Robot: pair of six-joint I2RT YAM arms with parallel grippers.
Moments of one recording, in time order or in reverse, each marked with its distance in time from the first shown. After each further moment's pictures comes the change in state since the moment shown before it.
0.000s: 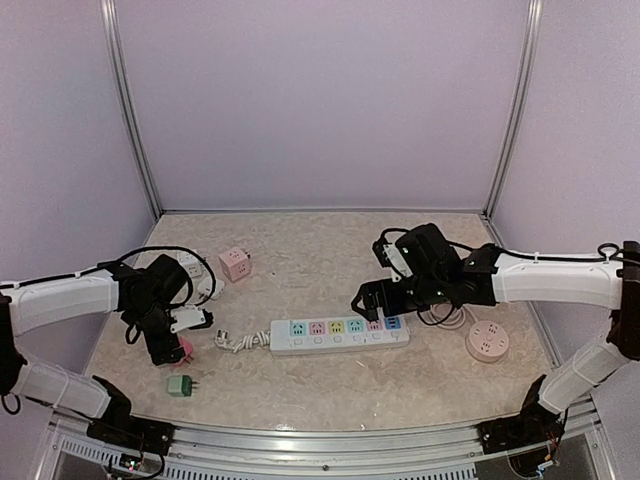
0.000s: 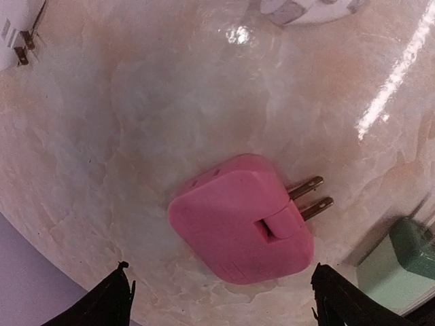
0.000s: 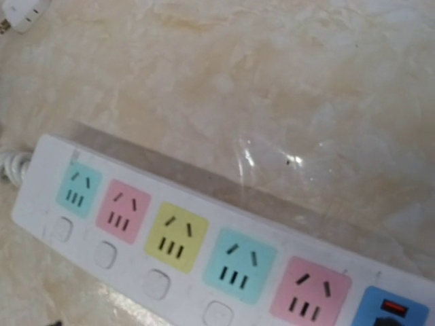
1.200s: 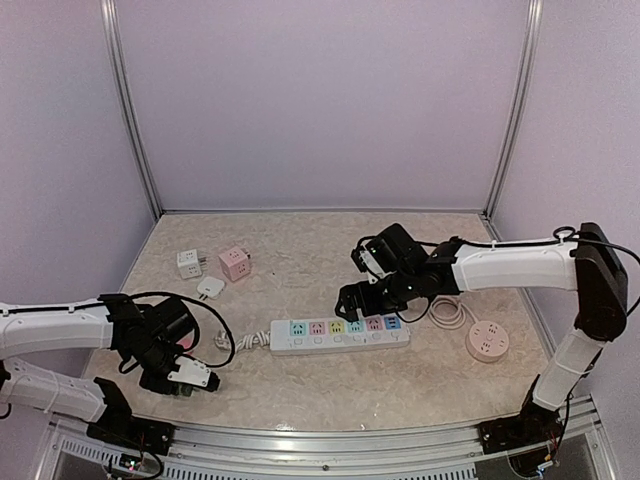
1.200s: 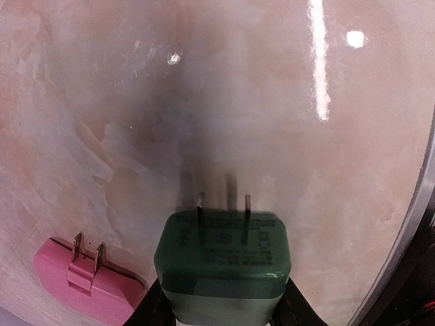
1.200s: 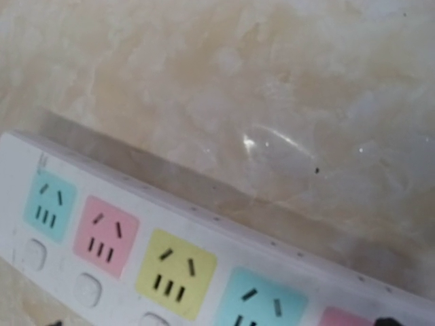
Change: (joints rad) left arm -0.269 -0.136 -0.182 -0.054 0.129 0.312; right arm 0.002 0.236 0.161 -0.050 -0.043 0.012
